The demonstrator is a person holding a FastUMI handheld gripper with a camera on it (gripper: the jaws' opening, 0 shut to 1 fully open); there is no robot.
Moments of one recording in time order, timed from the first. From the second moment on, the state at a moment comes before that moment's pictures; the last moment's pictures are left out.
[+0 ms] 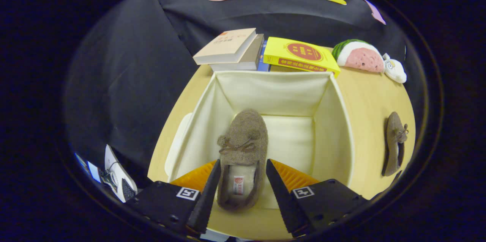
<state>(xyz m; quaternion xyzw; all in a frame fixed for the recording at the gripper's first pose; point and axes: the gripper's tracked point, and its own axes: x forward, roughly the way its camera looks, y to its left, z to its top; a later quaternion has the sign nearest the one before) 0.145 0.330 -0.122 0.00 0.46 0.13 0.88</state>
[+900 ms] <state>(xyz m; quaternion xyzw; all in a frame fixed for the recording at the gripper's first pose) 0.116 0.087 -0.042 0.00 0.38 0.02 0.92</state>
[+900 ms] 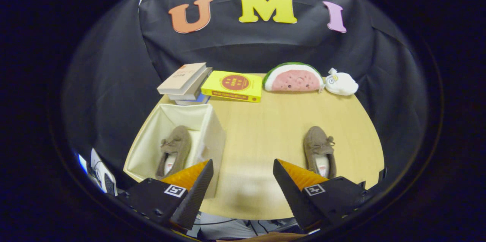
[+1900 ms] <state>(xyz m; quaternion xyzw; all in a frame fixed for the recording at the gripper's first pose) 0.161 -0.144 -0.183 0.01 0.52 -0.05 0.85</state>
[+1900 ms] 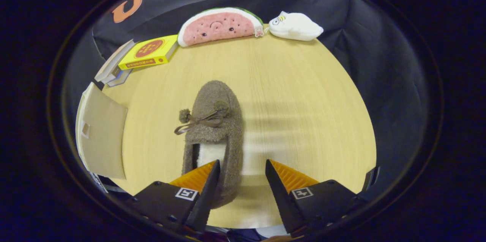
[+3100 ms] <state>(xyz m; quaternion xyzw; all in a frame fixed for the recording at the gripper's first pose) 0.115 -0.033 -0.062 0.10 0.44 -0.03 0.89</state>
